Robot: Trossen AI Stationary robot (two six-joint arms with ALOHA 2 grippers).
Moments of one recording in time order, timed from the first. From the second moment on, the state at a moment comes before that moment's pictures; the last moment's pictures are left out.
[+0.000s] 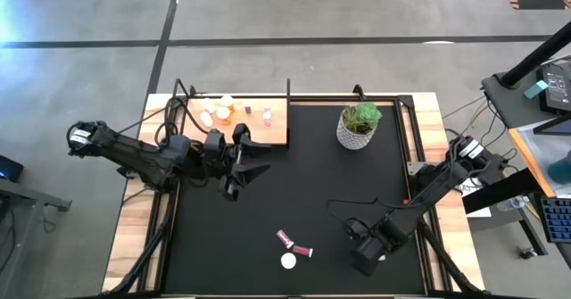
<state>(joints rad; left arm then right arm) -0.25 1.18 0.95 0.70 -0.23 -0.20 0.72 1.66 1.11 -0.85 -0.24 1.43</state>
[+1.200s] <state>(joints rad) -0.25 1.18 0.94 0.69 -0.24 -0.20 0.58 1.67 1.16 -0.84 -0.29 1.33</state>
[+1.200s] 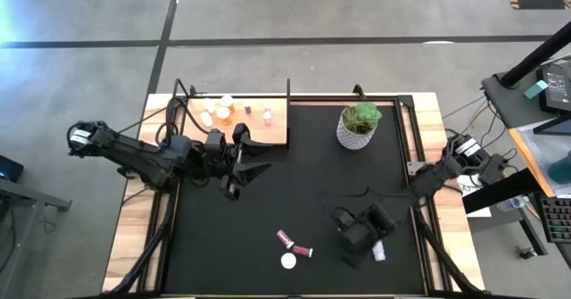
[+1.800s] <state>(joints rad) -0.25 1.01 0.94 0.40 -0.24 -0.20 0.13 1.86 1.45 -0.86 -0.28 0.86</state>
